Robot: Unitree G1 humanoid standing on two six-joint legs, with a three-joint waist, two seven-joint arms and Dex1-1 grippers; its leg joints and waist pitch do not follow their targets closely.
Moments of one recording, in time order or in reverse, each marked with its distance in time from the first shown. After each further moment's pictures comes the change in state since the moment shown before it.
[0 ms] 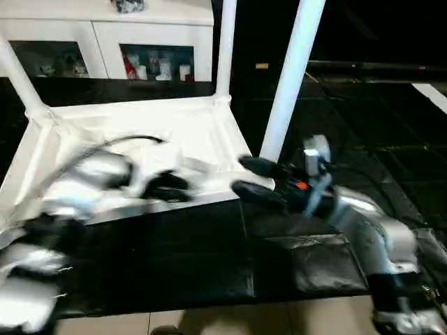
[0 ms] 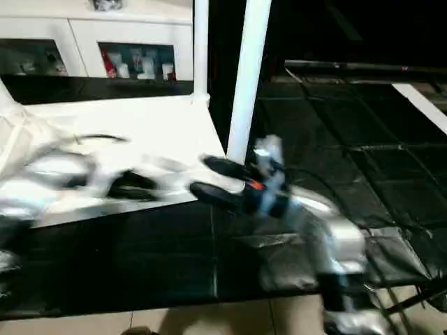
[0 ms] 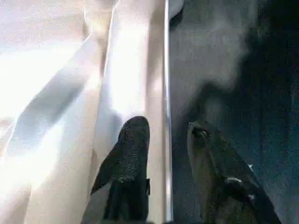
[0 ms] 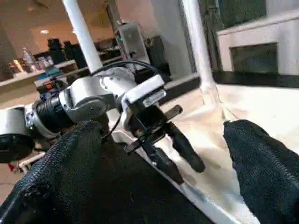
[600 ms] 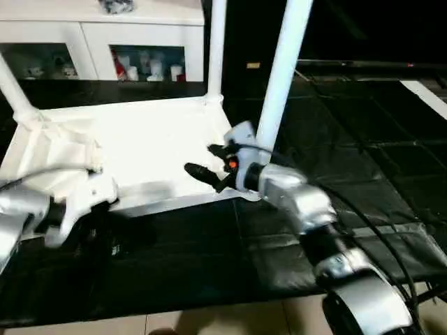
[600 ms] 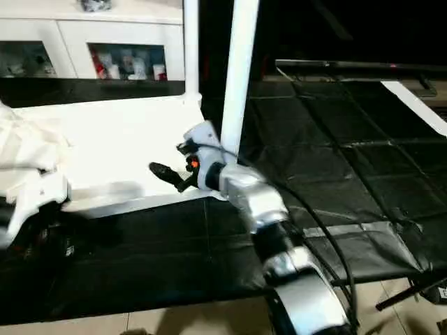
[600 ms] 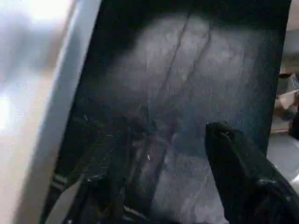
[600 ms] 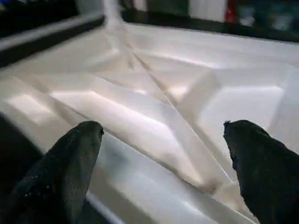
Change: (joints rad) left arm 0.366 0.221 0.122 -0.470 -0.137 0.432 -0.056; right arm -0.313 0.173 0.148 0.632 -0.363 -0.277 -0.419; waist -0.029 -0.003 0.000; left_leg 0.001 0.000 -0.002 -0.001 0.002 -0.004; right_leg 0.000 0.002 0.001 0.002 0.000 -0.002
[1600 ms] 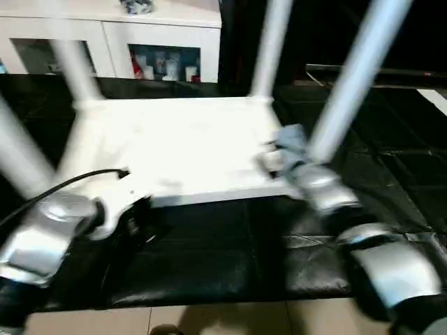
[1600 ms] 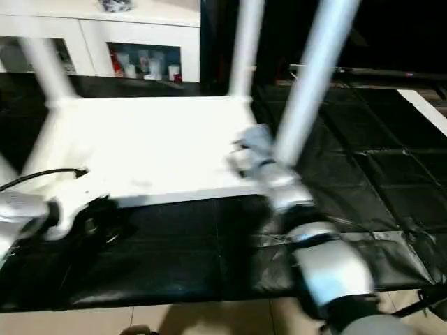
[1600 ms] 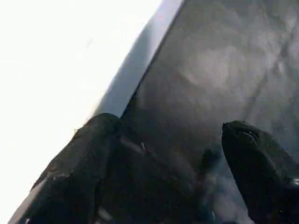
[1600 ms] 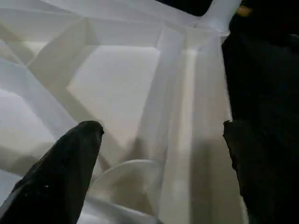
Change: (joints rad) left arm -0.082 -0.241 -0.111 0.082 0.100 -0.055 0.421; right arm -0.154 -0.217 -0.082 0.545 -0.166 -0.339 -0.391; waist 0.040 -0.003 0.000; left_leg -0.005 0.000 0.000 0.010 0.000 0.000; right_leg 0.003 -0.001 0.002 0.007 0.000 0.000
